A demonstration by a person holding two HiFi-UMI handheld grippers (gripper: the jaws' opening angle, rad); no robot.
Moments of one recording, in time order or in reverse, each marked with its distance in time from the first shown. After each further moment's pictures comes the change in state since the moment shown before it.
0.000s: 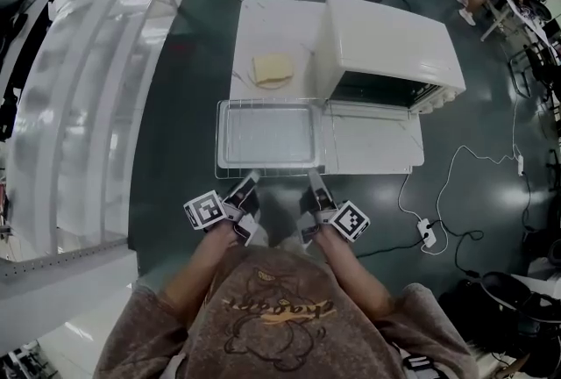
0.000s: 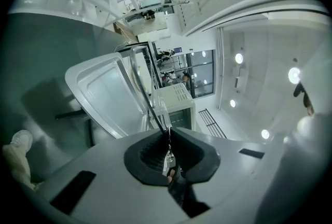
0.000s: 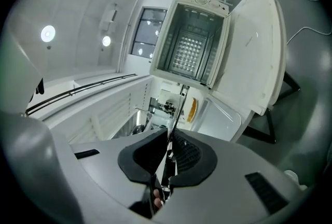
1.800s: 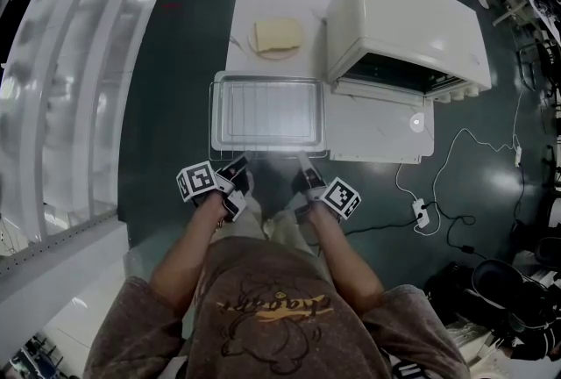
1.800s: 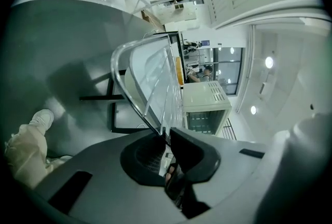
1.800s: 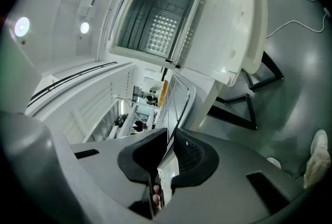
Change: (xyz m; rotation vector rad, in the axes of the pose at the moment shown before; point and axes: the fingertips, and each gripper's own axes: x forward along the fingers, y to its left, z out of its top) left arm 0.005 0.115 -0.006 -0.205 0.114 0.198; right arm 0.028 -0.096 -0.056 0.125 0.155 -0.198
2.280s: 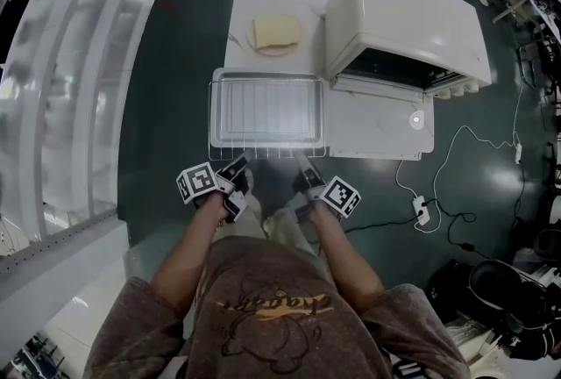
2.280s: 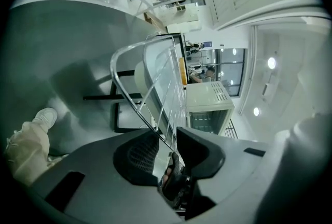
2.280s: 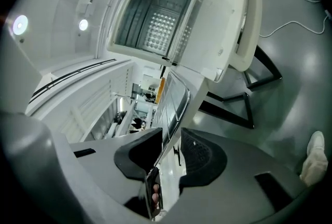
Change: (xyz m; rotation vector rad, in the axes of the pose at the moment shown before) left arm -0.003 0.008 -0.007 -0.013 -0.020 0.026; right arm -0.005 -0.012 -0.006 -0.009 0.029 -0.013
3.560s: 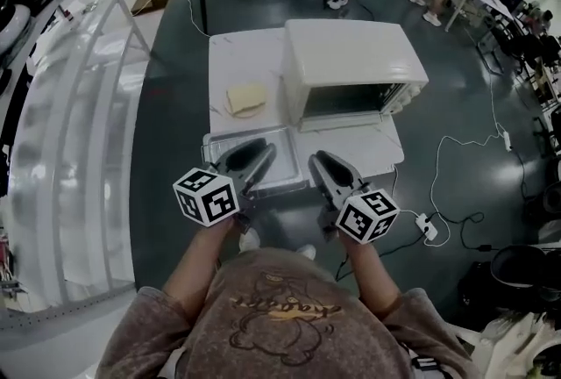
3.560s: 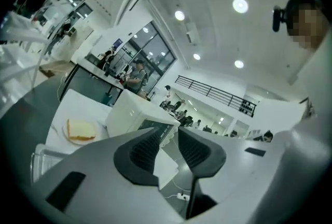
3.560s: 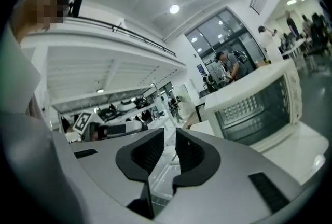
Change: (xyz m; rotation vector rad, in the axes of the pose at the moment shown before) left arm 0.005 -0.320 -0.008 0.971 0.047 -0.293; right arm -0.092 0.263 0.099 -0.872 -0.163 0.117
